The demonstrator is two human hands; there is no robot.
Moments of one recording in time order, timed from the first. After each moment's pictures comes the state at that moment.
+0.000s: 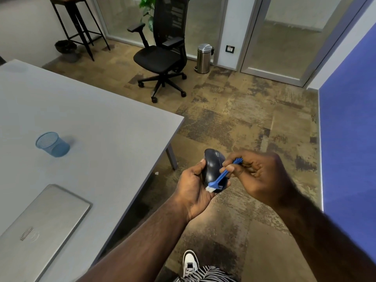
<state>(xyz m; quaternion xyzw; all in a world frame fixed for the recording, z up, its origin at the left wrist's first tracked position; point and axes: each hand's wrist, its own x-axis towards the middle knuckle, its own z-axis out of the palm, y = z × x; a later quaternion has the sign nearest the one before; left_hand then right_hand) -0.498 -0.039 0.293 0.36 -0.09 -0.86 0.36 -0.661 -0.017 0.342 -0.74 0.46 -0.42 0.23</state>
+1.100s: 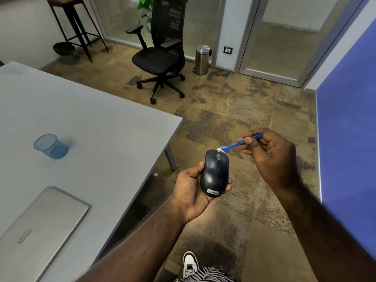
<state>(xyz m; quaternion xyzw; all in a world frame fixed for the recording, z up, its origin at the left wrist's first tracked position) -0.493 -0.037 0.296 0.35 -0.09 -0.87 0.33 -0.673 -0.038 0.338 -0.58 0.56 -0.54 0.23</state>
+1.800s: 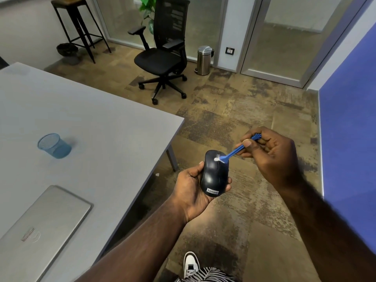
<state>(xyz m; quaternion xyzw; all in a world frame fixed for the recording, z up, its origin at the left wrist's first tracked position) -0.491 -0.036 0.293 0.35 -0.08 -0.87 0.33 -0.672 -0.035 0.350 -0.62 0.54 -0.52 0.25</state>
